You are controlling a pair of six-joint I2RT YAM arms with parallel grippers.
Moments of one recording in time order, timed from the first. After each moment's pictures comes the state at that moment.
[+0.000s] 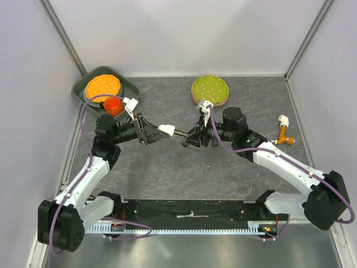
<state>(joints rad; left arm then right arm) -0.24 1.00 0.62 0.38 0.99 -0.82 0.66 1.22 0.89 0.06 -0.61 0.17</state>
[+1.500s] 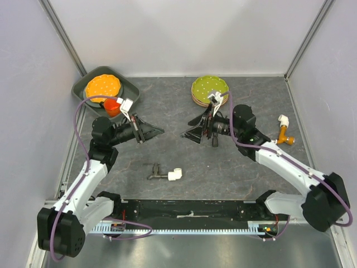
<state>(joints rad) -0.21 0.94 0.61 0.37 0.94 -0.76 0.58 1.25 0.85 0.34 -0.72 0.52</state>
